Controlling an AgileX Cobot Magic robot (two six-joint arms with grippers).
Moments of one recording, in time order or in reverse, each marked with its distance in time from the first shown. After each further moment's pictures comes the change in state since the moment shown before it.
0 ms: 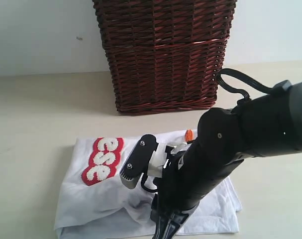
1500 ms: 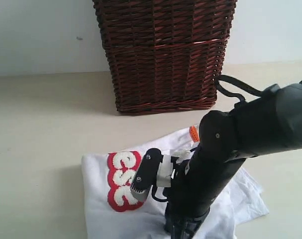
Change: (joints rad) left arm 0.000 0.000 0.000 0.000 0.000 0.000; right arm -0.041 0.060 0.001 -0.011 0.105 -0.112
